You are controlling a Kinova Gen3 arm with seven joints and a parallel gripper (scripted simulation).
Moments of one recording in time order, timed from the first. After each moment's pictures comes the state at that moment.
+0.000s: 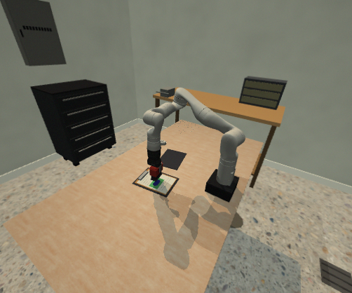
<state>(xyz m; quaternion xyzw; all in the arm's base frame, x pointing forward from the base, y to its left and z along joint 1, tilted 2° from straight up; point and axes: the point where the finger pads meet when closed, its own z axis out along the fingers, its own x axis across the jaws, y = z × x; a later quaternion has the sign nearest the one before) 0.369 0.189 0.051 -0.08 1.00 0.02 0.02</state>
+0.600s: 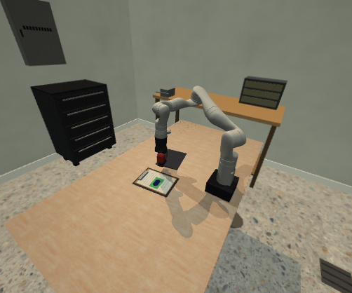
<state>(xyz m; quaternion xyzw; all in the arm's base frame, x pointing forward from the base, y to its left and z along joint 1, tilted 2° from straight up) 0.424 0.058 0.050 -0.13 0.99 0.01 0.02</state>
